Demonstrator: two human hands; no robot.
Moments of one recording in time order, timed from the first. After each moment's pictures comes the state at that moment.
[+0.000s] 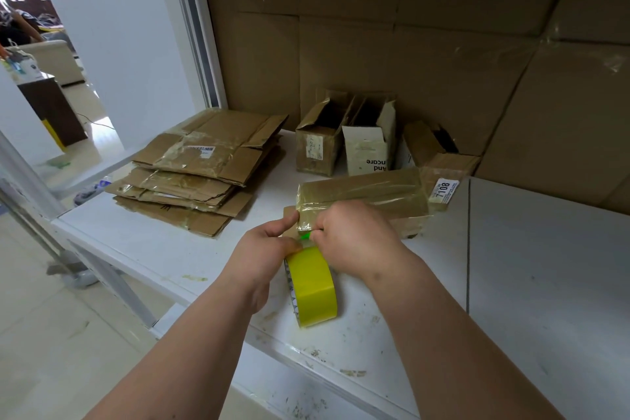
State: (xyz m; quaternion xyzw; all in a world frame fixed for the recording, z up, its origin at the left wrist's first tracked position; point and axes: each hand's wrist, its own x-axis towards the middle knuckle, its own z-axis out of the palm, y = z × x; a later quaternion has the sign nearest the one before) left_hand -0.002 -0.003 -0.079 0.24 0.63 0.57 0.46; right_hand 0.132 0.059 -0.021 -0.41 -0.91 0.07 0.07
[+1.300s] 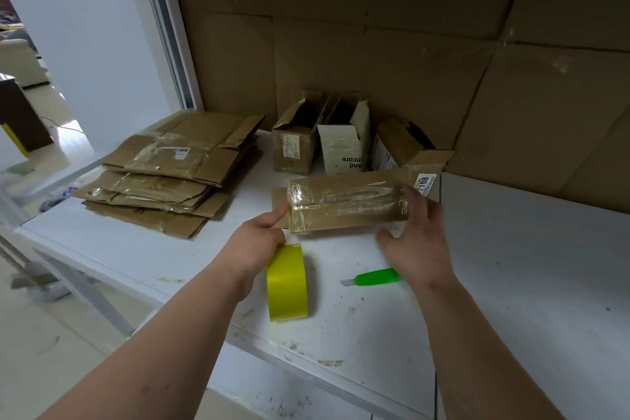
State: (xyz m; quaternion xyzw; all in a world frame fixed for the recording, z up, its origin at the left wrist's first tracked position) left_hand 0.015 0.003 -0.056 0.33 0.70 0.47 0.43; right_hand 0.228 0.086 -0.075 -0.61 -0.70 0.20 0.30
